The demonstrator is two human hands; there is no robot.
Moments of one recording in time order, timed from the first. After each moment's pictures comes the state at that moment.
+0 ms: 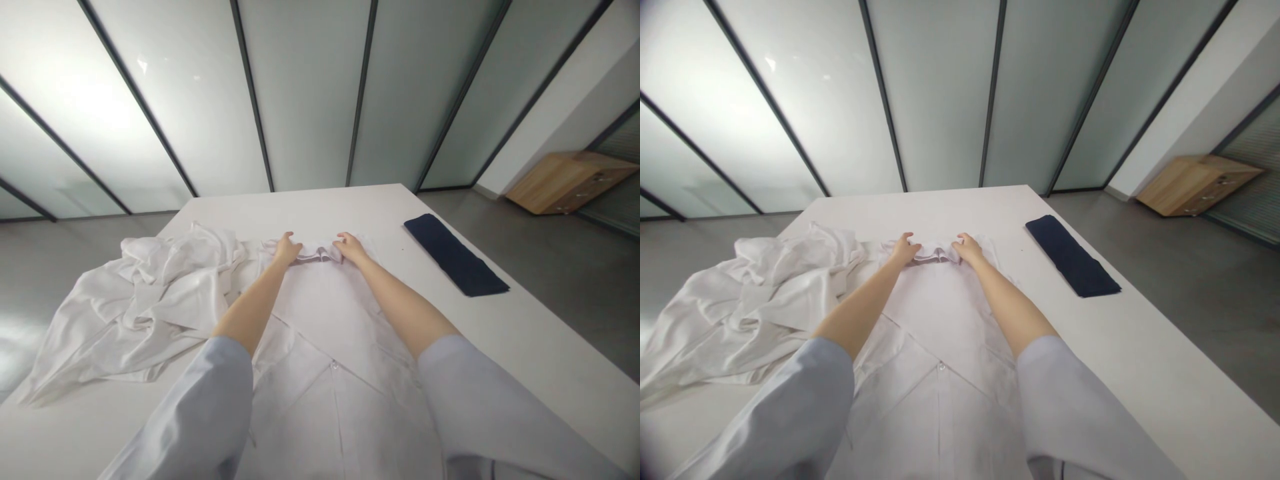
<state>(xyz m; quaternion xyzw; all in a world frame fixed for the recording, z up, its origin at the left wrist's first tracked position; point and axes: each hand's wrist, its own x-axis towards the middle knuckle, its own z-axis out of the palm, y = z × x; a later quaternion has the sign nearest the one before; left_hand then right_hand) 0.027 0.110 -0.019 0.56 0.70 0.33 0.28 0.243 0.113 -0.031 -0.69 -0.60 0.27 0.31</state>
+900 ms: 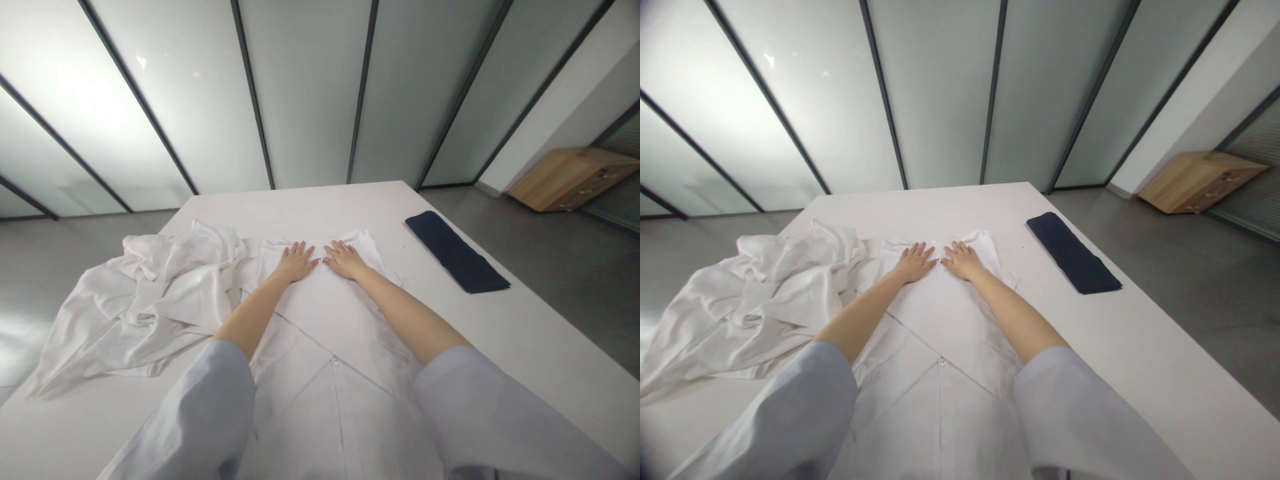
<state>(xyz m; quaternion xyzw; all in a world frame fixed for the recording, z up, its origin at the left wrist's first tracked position) 0.031 0.068 -0.041 0.82 0.56 0.00 0.04 0.229 0.067 -0.042 -0.56 -0.82 0.06 0.06</state>
